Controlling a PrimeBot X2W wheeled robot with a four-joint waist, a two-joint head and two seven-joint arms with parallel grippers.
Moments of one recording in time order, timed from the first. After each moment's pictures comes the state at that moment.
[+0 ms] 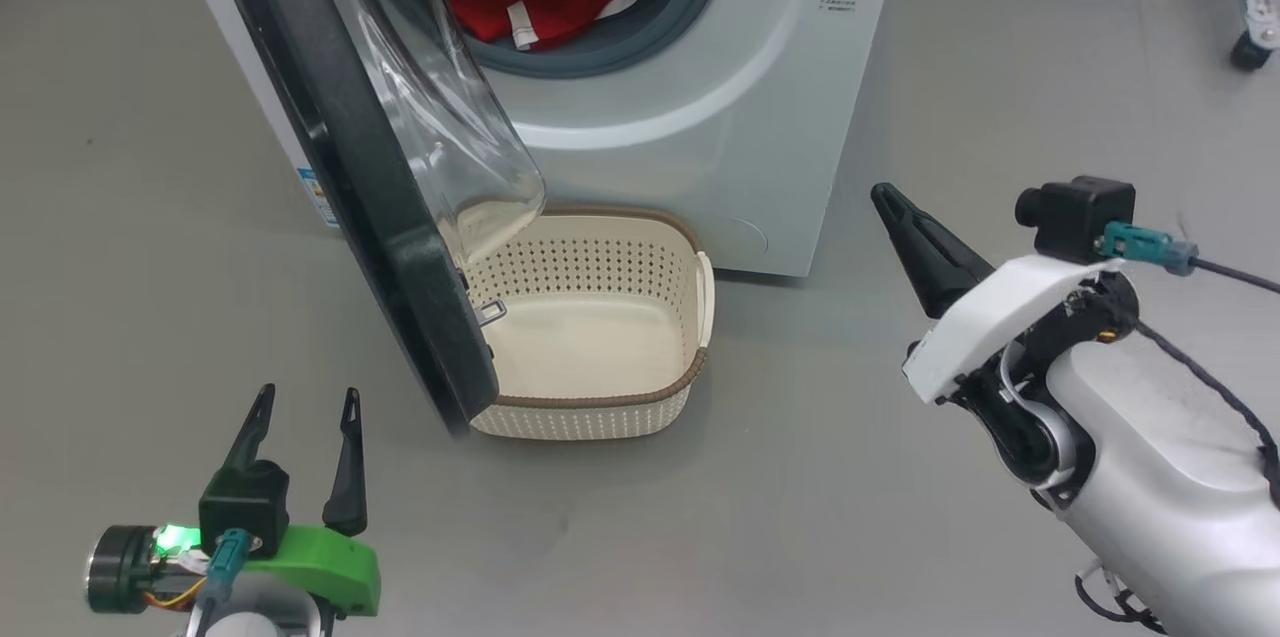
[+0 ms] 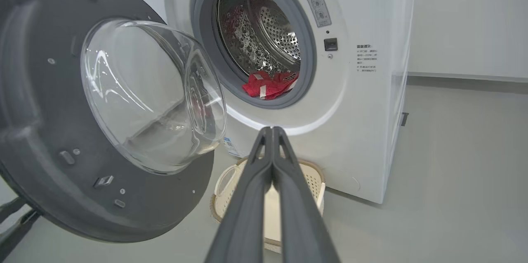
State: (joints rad) left arm -0.11 0.09 -0.15 0.33 -0.17 0.07 -0.25; right arm -0.58 -0.40 0.83 0.31 1.12 0.06 -0.12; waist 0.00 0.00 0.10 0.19
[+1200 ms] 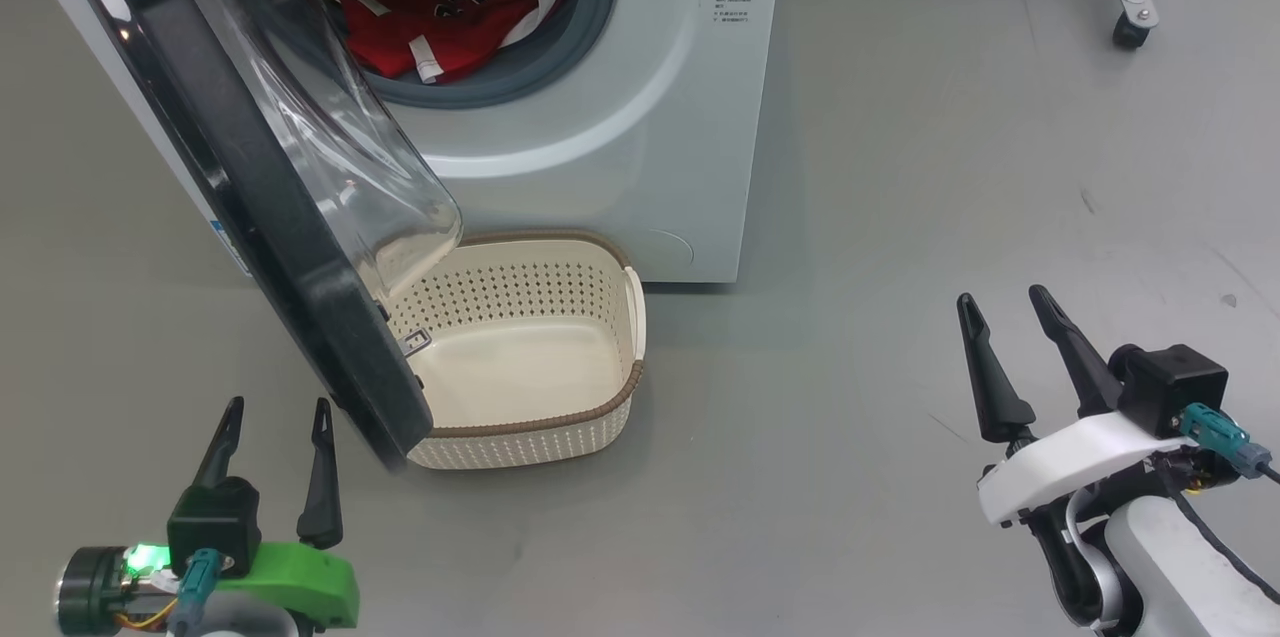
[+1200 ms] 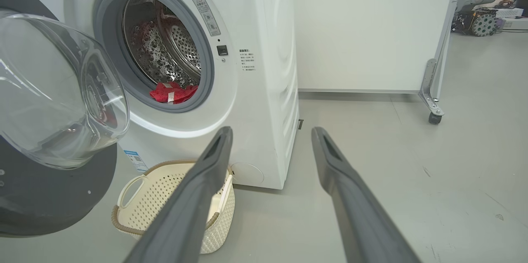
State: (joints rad) left arm -0.05 0.09 -0.09 0.27 -0.16 0.07 -0.25; right arm -0.19 -0.39 0.53 0.19 0.74 -0.13 -0.25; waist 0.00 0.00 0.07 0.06
